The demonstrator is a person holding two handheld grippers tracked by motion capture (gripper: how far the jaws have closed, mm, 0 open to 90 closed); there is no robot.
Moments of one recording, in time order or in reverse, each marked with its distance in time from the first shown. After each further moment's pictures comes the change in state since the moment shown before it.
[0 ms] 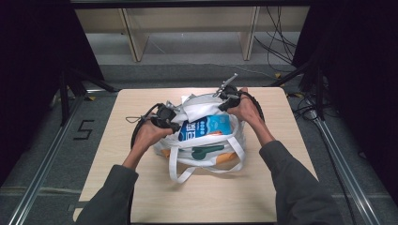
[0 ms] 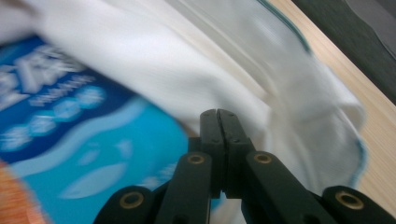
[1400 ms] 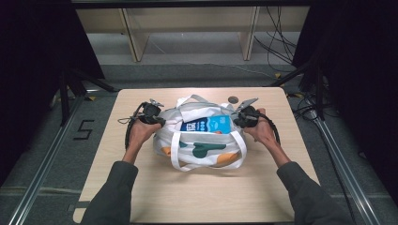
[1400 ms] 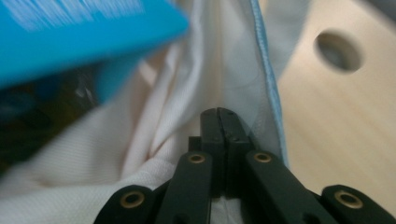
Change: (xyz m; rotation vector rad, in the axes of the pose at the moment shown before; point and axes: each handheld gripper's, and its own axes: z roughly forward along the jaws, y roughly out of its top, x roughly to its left) left arm 0.056 -0.042 0.023 -0.016 0.144 -0.159; right arm -0.014 -0.102 0.029 -0.066 -0.070 0.043
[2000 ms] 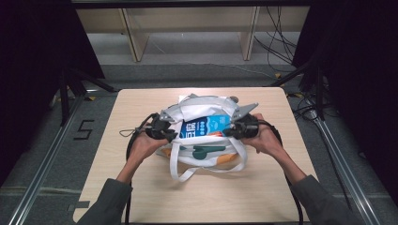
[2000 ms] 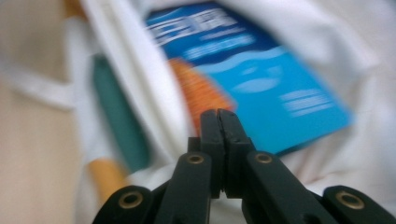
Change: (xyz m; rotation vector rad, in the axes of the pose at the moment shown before) left arm -0.063 -0.018 -0.042 -0.041 -0.145 0.167; right arm 0.073 0.018 -0.081 -0.113 0.236 -0.186
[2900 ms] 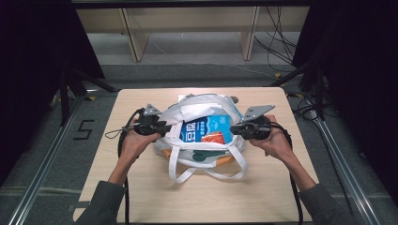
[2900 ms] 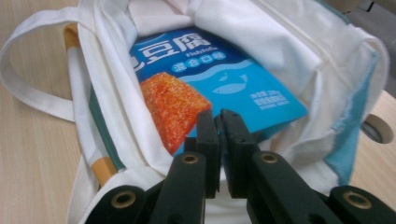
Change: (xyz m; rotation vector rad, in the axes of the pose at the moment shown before) left arm 0.023 0.001 -0.037 -0.137 0.045 -0.047; right arm -0.004 -0.012 -0.034 -0.114 -0.072 0.036
